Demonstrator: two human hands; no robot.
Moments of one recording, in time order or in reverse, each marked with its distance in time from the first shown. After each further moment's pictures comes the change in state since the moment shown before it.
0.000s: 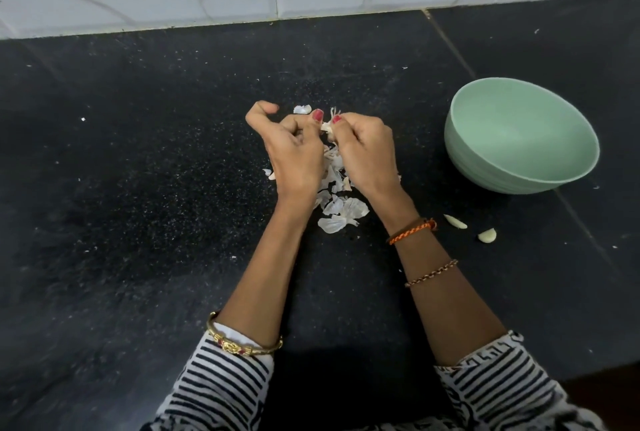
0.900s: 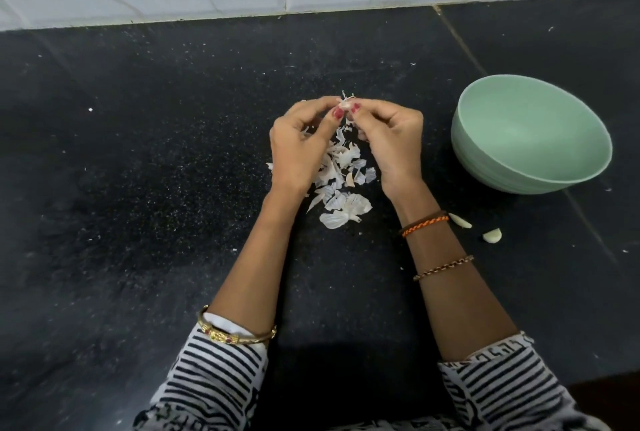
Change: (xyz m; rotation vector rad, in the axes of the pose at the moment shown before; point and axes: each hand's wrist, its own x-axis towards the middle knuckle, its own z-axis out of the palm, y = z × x) left_hand 0.007 -0.001 -0.011 0.137 -0.259 0.097; right_hand 0.006 0.011 -0.011 0.437 0.155 0.049
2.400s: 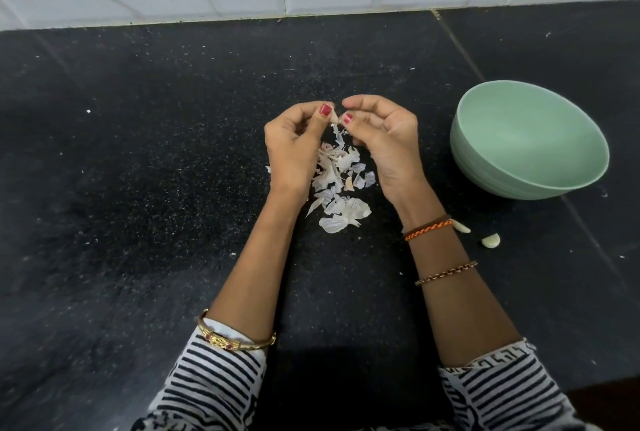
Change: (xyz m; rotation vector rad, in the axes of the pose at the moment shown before) left_hand 0.002 0.004 0.000 -0.189 0.090 -0.130; right_hand -0.003 -0.011 -0.003 0.146 -0.194 0.098
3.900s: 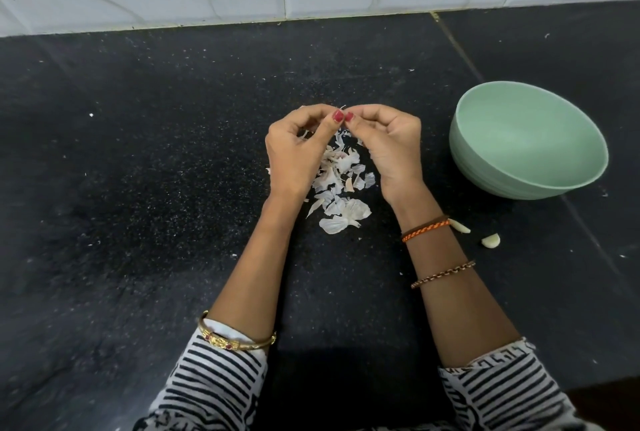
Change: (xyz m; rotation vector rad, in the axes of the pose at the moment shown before) left_hand -0.002 0.000 -0.004 0.111 -0.068 0.112; right_hand 0.001 0.004 0.000 -0.022 0.105 0.005
